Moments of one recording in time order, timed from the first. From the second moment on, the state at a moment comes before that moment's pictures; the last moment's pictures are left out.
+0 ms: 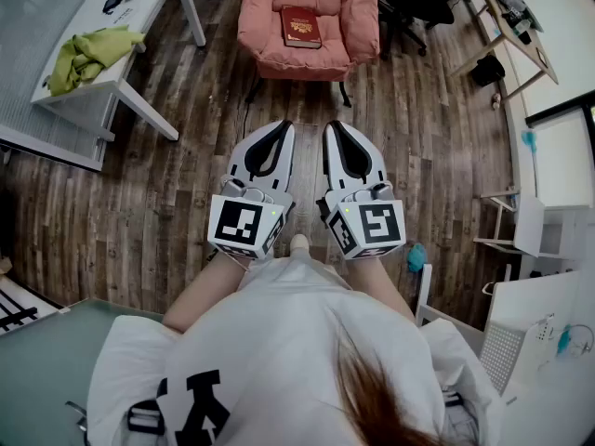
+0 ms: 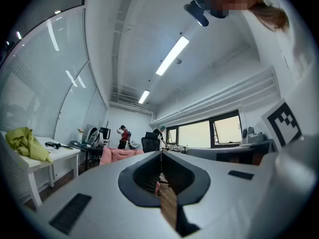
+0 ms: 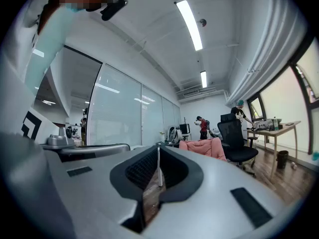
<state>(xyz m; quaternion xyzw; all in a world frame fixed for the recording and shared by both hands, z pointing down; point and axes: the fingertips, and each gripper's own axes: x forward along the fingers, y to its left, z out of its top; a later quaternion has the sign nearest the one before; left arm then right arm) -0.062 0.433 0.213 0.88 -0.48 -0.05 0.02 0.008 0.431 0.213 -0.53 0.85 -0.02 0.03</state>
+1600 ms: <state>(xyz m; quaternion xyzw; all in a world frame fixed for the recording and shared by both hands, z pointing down) -0.013 0.300 0.243 0.85 -0.51 -0.08 0.06 0.066 0.308 0.227 -0.50 0.86 -0.03 0.08</state>
